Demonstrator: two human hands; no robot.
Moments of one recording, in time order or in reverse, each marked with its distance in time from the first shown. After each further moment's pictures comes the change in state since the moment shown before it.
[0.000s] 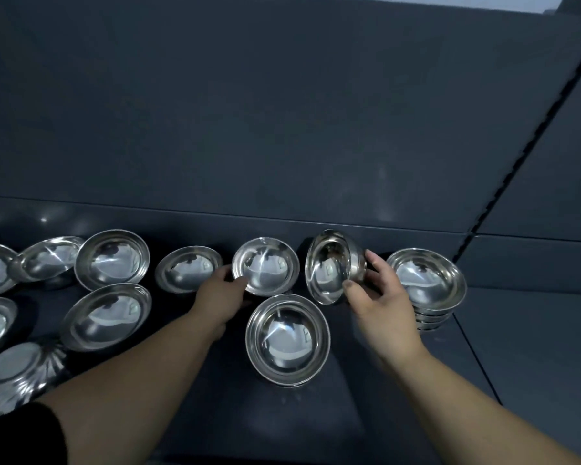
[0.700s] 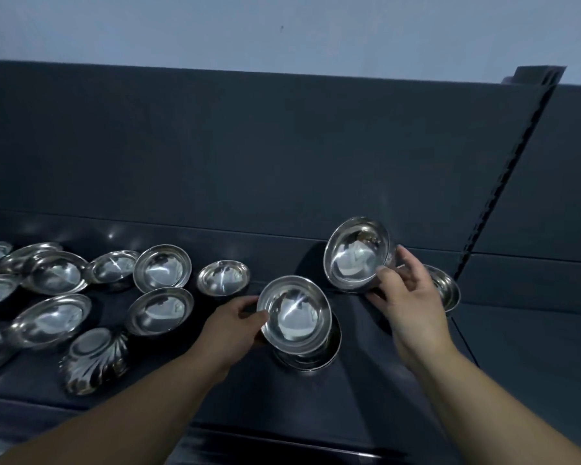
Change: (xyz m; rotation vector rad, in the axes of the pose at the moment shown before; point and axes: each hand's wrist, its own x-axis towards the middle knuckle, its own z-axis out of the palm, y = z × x) left_hand -0.104 0.000 -0.043 0.072 -0.079 0.156; right_hand -0.035 -0.049 -0.018 0.316 0.039 -0.018
